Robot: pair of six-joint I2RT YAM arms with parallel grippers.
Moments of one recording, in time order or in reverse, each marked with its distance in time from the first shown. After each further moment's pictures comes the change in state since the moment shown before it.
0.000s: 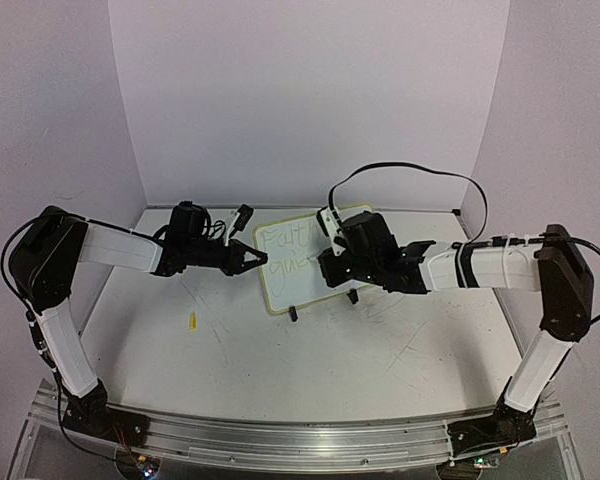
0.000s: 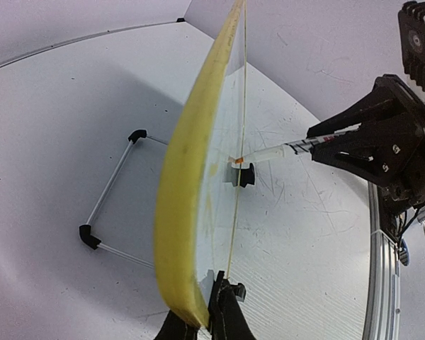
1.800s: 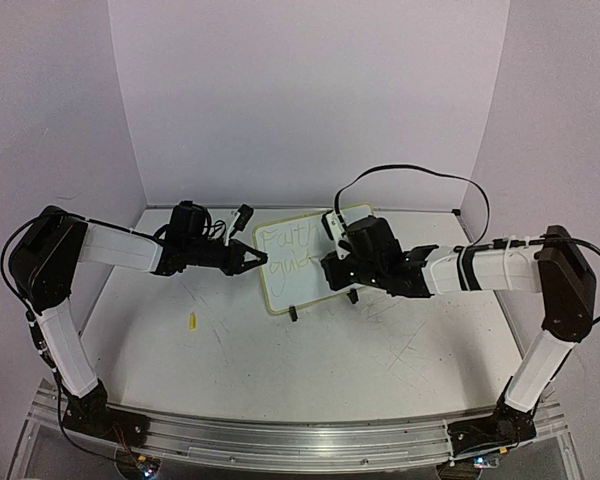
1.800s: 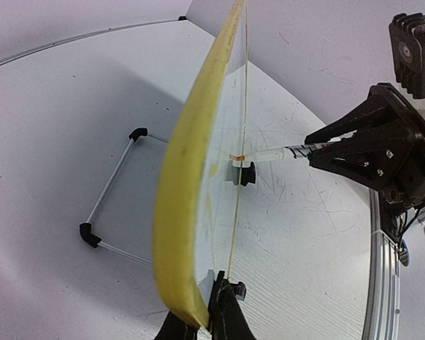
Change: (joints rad) left arm 0.000 0.000 0.006 -0.015 -0.006 0.000; right arm -0.011 -0.012 -0.057 0.036 -0.029 0.038
